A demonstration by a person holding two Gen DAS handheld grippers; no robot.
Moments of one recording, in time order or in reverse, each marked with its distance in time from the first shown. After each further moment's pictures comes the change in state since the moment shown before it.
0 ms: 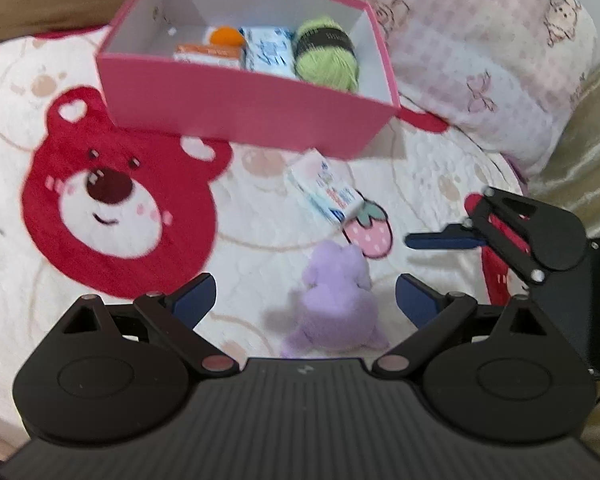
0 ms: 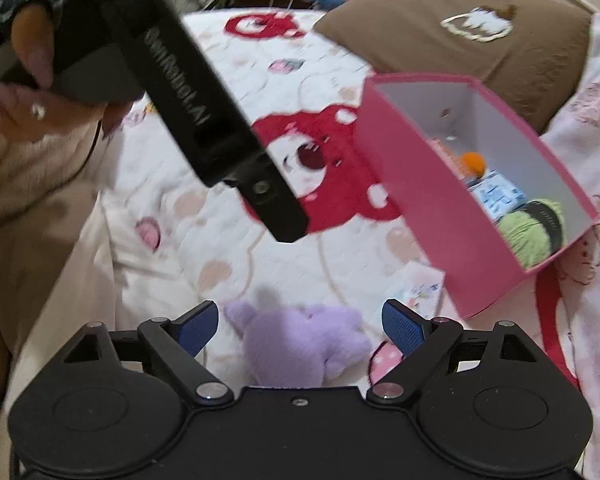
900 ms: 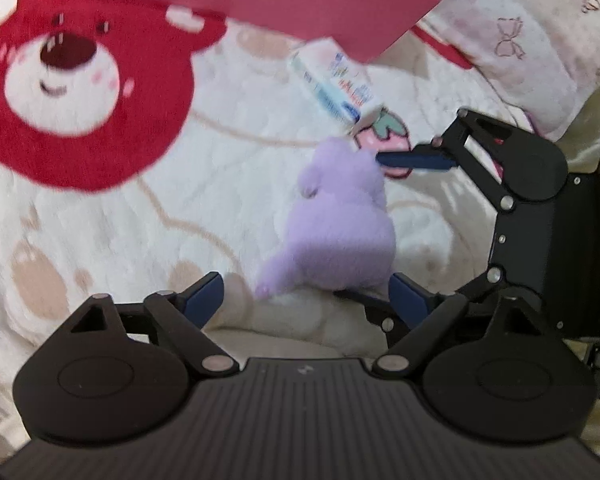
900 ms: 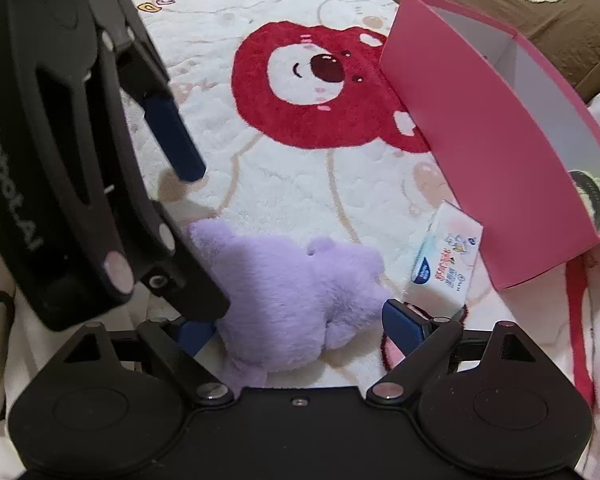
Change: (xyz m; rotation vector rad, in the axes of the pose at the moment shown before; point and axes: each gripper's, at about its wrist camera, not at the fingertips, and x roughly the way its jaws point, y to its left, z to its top) left arm 0.075 0.017 -0.056 -0.129 0.132 -0.065; right arm 0.076 0.003 -0.030 -0.113 0.143 -0.045
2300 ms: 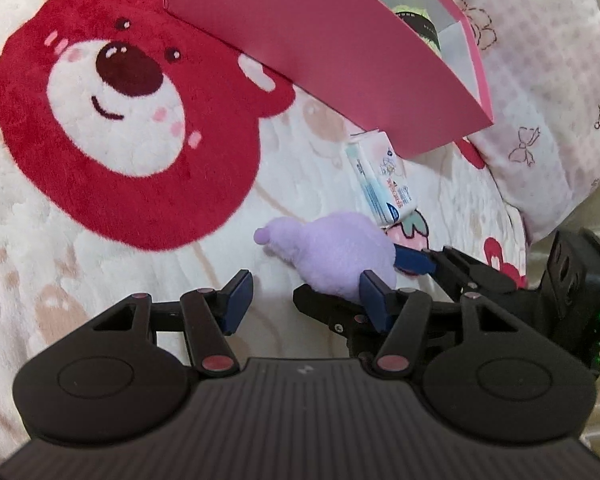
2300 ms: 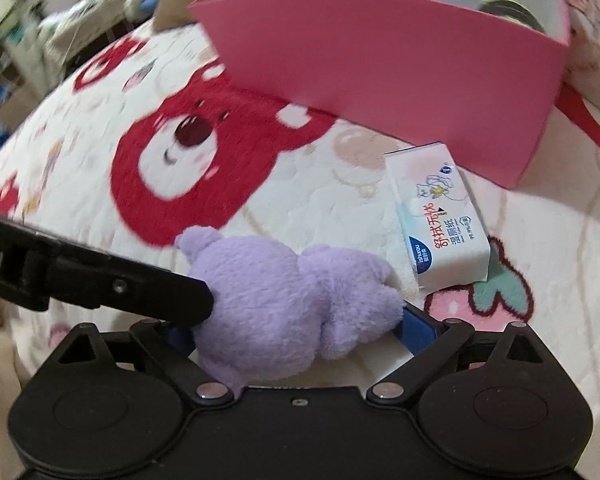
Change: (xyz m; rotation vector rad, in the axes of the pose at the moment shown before) left arm -0.014 0.056 0.036 -0.175 -0.138 -0.102; right arm 0.042 -0.047 0.005 0.760 -0.125 0.070
